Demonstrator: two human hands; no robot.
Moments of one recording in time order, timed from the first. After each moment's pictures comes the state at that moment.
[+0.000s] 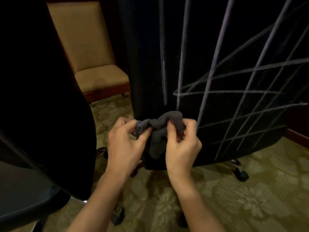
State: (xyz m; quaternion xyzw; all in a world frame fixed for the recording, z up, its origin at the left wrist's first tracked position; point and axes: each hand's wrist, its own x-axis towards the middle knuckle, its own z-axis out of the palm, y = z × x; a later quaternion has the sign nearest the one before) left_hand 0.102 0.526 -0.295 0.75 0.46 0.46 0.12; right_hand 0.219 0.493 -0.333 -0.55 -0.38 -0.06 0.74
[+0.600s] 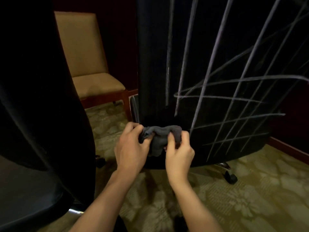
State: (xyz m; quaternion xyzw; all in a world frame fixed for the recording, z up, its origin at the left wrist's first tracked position) left_hand 0.090 0.548 -0.319 0.77 0.47 0.43 0.09; right_hand 0.200 0.499 -0.361 -0.64 -0.37 -0.03 0.68
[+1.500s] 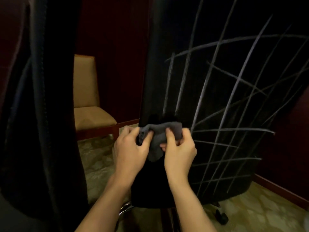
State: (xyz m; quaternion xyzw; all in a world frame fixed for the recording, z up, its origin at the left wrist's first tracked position) left_hand 0.083 0.586 -0.229 0.73 0.35 0.58 0.10; right_hand 0.175 0.510 -0.216 -0.59 -0.35 -0.05 0.73
